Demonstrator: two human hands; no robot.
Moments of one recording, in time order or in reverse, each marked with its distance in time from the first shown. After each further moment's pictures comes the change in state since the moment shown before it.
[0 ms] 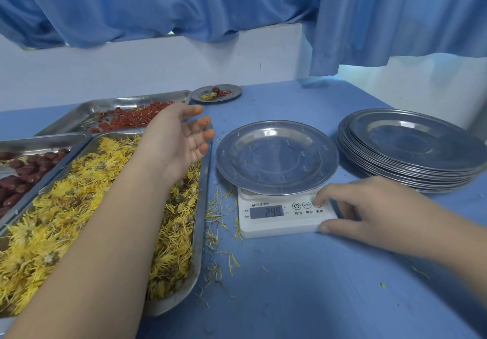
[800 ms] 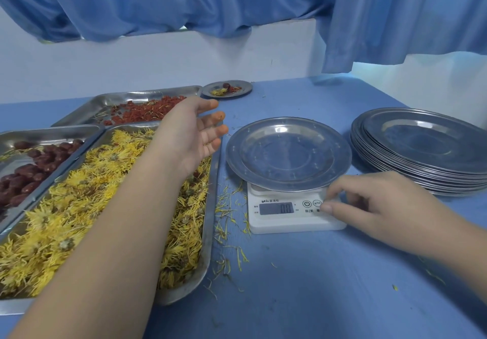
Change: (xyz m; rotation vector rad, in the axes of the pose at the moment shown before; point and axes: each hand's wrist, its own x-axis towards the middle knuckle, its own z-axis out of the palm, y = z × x) left_hand 0.000 -0.001 0.003 0.029 0.016 0.007; right_hand 0.006 -0.002 0.008 0.153 0.212 -0.028
